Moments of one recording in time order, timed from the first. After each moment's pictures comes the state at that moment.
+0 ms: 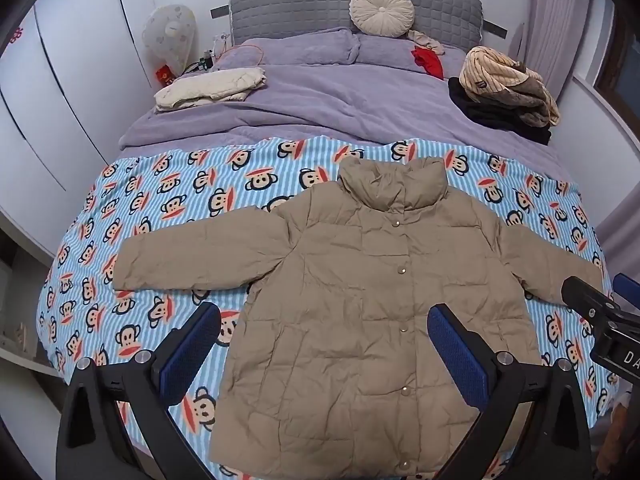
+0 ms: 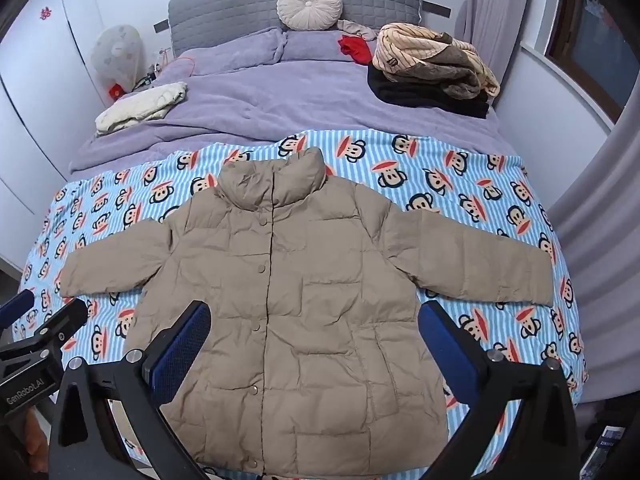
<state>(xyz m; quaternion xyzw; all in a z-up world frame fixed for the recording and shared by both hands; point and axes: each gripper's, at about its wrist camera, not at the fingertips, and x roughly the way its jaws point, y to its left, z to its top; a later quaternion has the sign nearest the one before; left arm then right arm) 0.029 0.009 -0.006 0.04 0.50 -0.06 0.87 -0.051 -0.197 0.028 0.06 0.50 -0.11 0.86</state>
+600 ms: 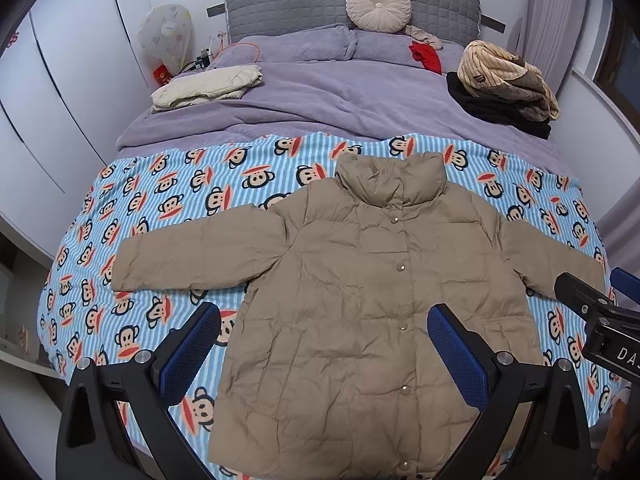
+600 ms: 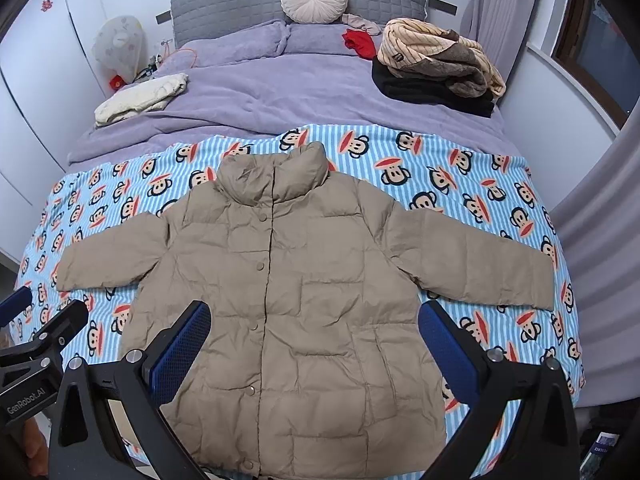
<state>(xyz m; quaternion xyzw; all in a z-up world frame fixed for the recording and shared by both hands) 0.030 0.001 -0.012 0.05 0.50 -0.06 0.86 -0.043 -0.191 0.022 0.05 0.50 -0.11 0.86</state>
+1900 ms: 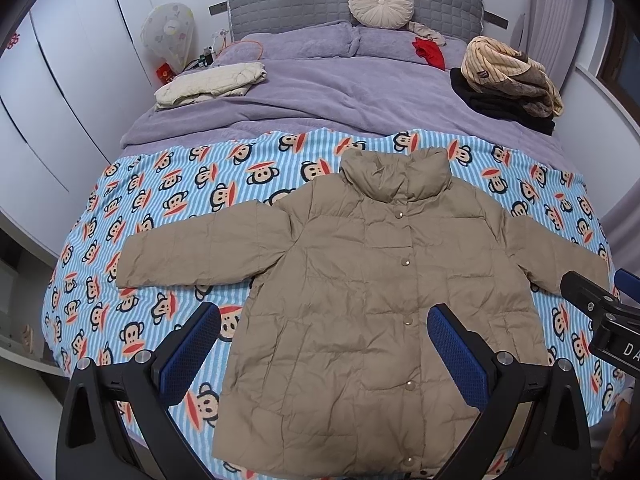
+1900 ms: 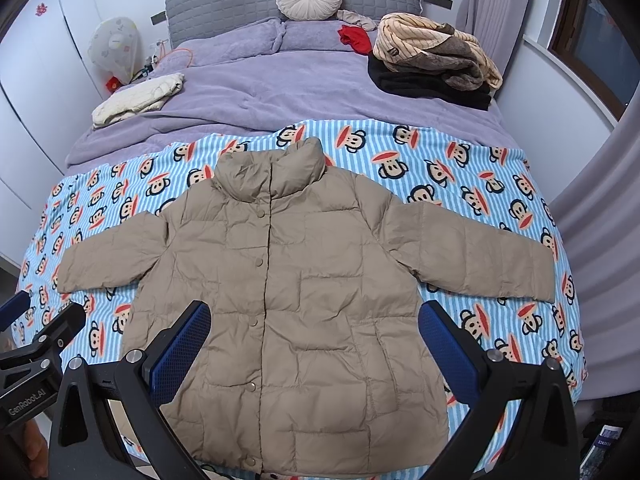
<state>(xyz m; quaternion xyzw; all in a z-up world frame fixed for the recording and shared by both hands) 0.027 0.006 -0.012 0.05 0.50 -0.05 0.86 -0.047 -0.193 0.020 0.05 0.50 -0.11 0.86</state>
